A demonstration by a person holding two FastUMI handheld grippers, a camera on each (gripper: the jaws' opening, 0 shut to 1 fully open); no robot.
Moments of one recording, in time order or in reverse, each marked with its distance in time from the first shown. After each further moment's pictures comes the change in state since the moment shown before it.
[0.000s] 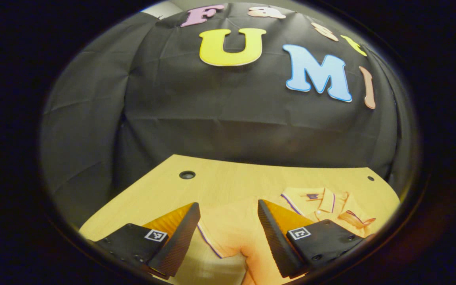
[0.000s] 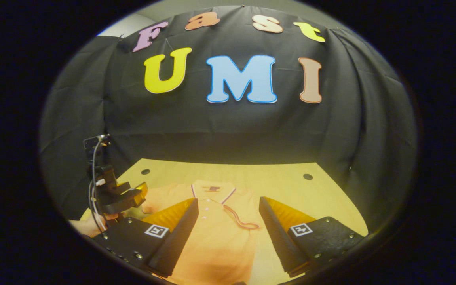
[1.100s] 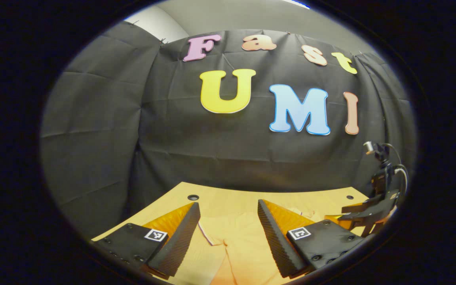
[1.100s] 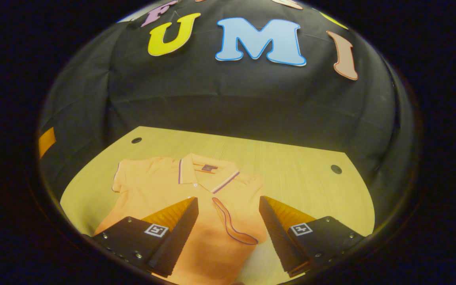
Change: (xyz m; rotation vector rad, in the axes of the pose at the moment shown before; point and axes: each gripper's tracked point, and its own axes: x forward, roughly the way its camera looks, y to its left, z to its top) left arm -0.191 -0.051 0.097 0.024 -0.208 0.005; right arm 0.136 -0.021 -0.062 -0.090 0.167 0.120
